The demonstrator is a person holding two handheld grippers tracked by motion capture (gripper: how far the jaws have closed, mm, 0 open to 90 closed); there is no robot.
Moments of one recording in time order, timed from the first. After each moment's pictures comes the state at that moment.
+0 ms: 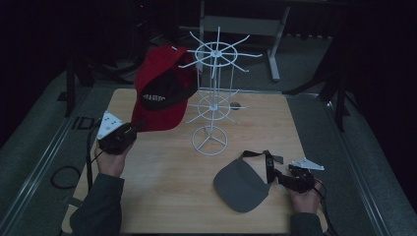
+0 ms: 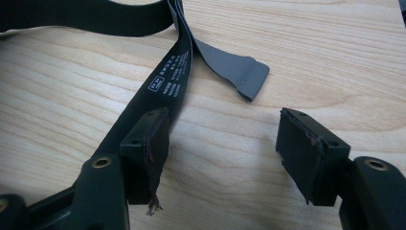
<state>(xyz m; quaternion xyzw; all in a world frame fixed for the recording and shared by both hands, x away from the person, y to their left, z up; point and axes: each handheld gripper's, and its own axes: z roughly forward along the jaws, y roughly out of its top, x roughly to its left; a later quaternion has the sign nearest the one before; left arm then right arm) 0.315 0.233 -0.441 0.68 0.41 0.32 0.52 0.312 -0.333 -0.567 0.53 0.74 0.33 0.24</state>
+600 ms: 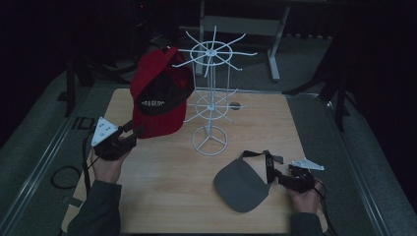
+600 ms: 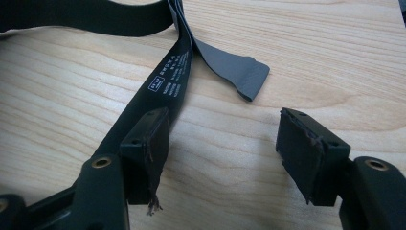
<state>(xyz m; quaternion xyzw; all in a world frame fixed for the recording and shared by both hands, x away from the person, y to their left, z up) 0.300 0.241 -0.447 0.67 0.43 0.32 0.52 0.312 -0.333 -0.567 0.53 0.74 0.33 0.24</state>
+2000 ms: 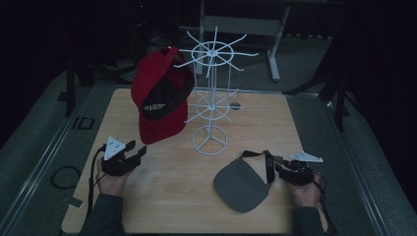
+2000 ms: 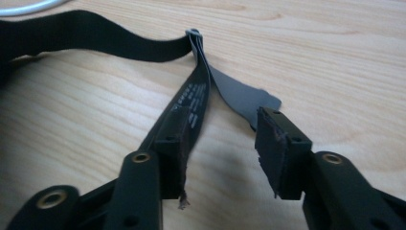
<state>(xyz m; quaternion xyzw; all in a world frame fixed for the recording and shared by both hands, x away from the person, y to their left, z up) 0.296 0.244 -0.519 0.70 0.48 0.28 0.46 0.327 -0.324 -0.547 0.51 0.76 0.33 0.22</state>
